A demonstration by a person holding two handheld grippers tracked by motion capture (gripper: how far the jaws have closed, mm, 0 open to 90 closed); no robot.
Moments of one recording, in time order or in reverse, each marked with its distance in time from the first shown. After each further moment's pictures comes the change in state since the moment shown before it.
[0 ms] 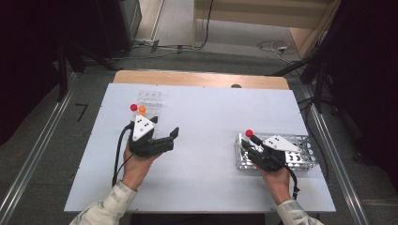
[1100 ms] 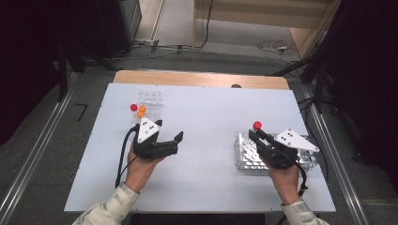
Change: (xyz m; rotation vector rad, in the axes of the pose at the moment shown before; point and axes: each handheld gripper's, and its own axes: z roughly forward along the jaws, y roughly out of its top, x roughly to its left) left arm -0.007 -0.003 0.003 0.017 -0.030 -0.004; right arm 0.006 0.039 -0.039 -0.123 0.014 -0.017
